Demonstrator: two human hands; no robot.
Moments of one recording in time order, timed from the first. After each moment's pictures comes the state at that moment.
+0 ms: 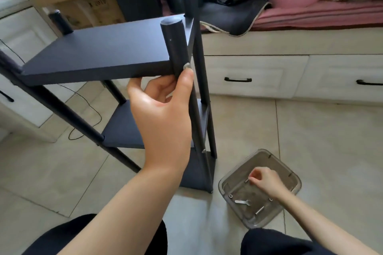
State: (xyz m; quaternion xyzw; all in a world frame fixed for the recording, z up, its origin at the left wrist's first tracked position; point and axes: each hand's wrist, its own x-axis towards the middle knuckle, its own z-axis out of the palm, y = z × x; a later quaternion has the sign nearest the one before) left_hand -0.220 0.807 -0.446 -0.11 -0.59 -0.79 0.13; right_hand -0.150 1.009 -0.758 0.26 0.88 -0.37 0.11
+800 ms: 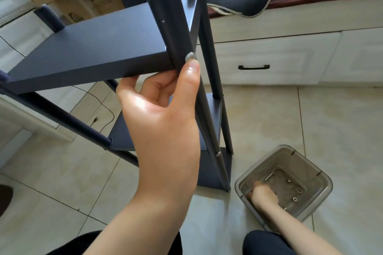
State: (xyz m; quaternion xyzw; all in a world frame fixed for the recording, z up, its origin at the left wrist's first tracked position) left_hand -0.219 0.808 -0.447 -0.12 -0.60 -0.78 0.12; right_hand -0.181 0.930 -0.835 0.34 0.87 -0.26 0.26
